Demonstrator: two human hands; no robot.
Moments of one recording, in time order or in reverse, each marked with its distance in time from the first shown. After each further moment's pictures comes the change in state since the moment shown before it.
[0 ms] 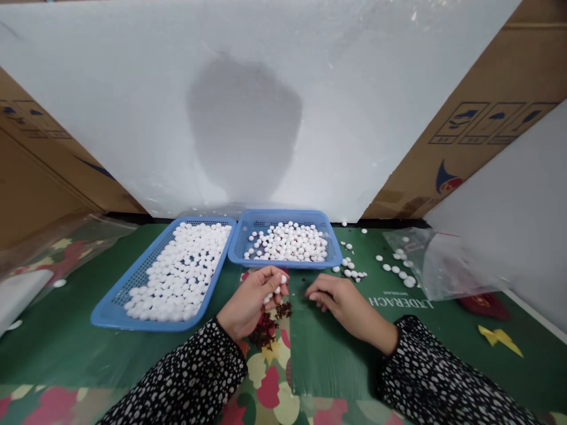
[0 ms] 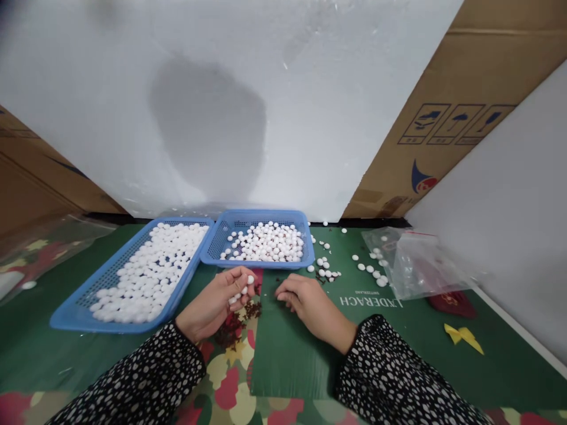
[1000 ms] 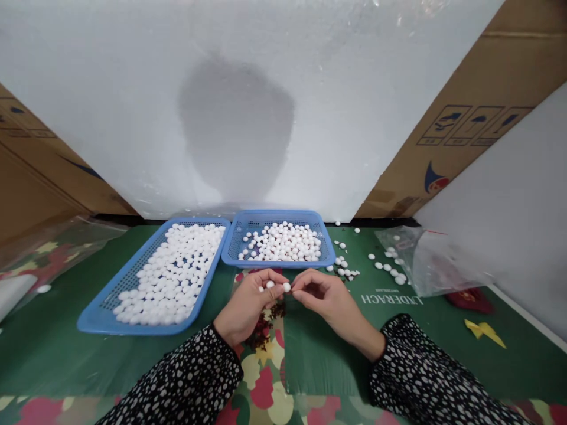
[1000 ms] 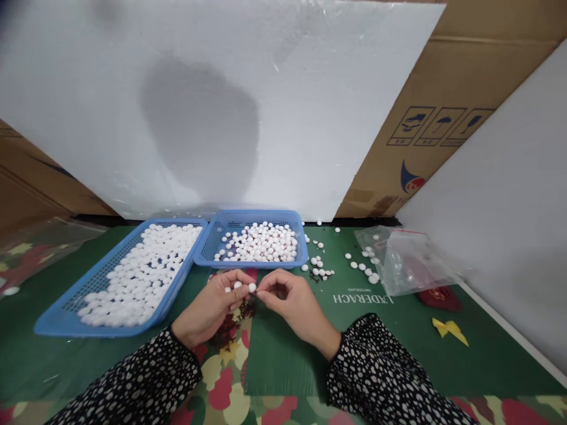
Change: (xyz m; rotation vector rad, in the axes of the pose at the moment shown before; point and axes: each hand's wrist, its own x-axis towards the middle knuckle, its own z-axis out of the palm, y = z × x) left_hand 0.001 -0.007 0.004 0.087 0.024 0.080; right_hand 0.009 -0.023 0.015 0.420 0.209 0.039
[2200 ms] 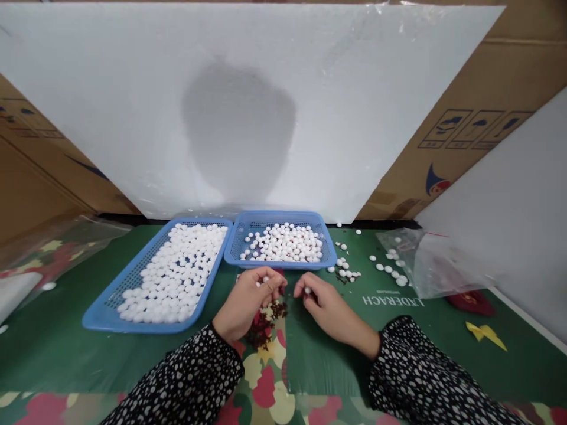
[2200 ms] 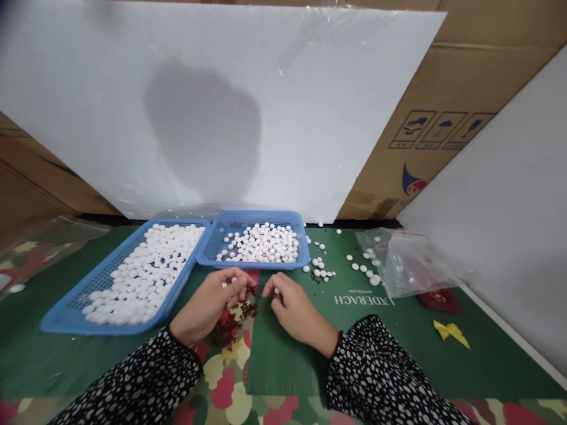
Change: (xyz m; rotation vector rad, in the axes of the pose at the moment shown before) left_hand -0.001 0.008 -0.005 0.206 0.052 0.029; right_hand -0.004 0.018 0.002 -0.292 -0.088 -0.019
